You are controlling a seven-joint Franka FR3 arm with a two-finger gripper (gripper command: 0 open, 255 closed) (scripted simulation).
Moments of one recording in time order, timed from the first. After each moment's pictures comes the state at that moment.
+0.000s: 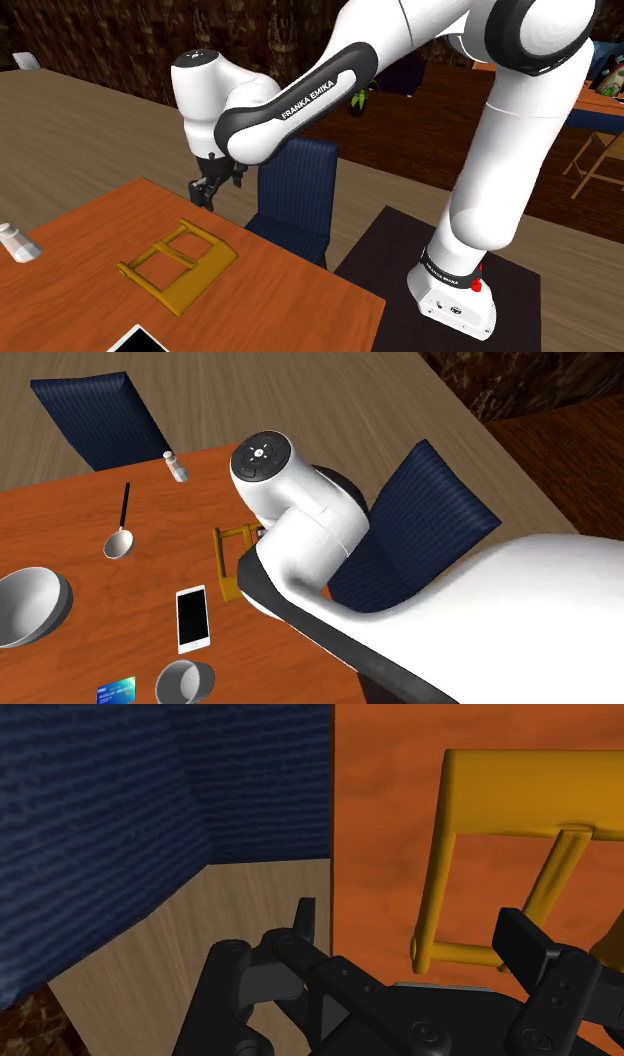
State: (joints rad) arm 0.08 0.07 0.50 -2.09 -0.27 2.24 0.62
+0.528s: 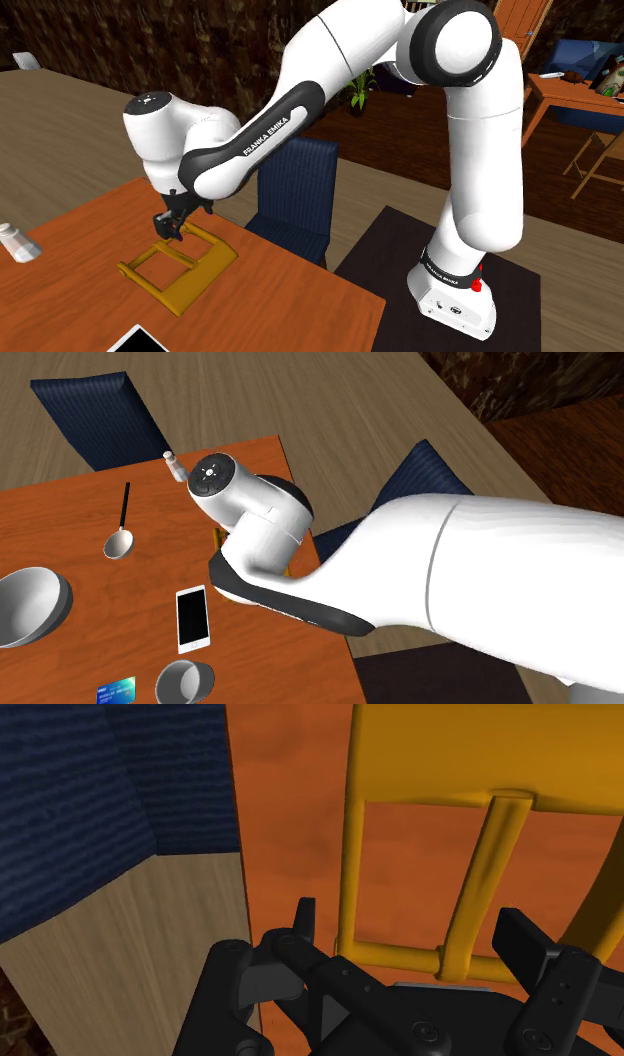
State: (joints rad) arm 0.19 0.37 0.49 -1.87 -0.45 2.24 0.78
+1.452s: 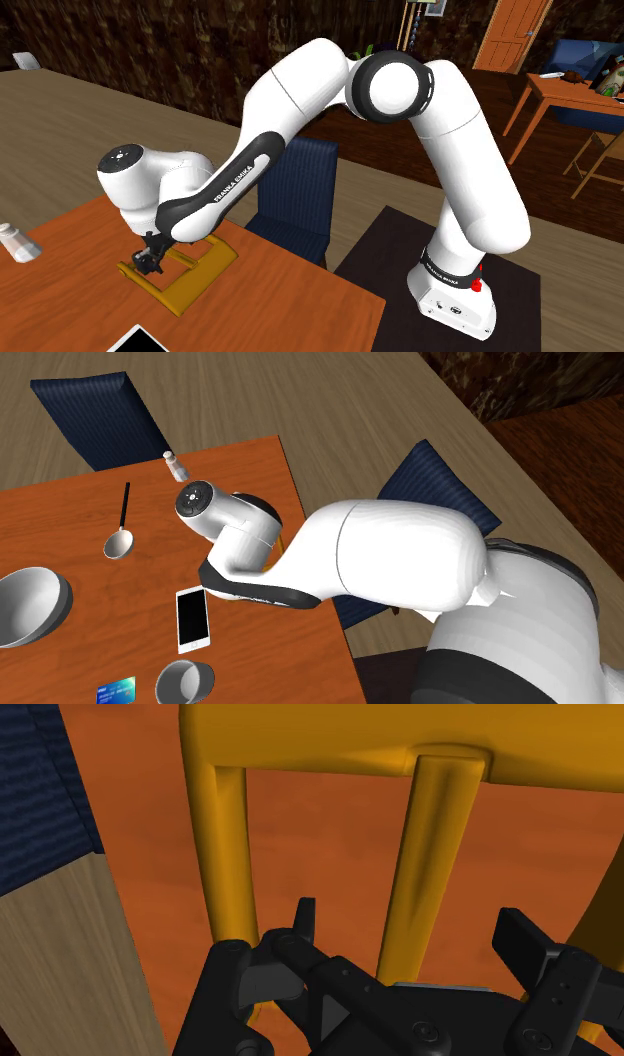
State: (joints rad) arm 0.32 0.67 0.43 -1.63 -0.57 2.26 0.86
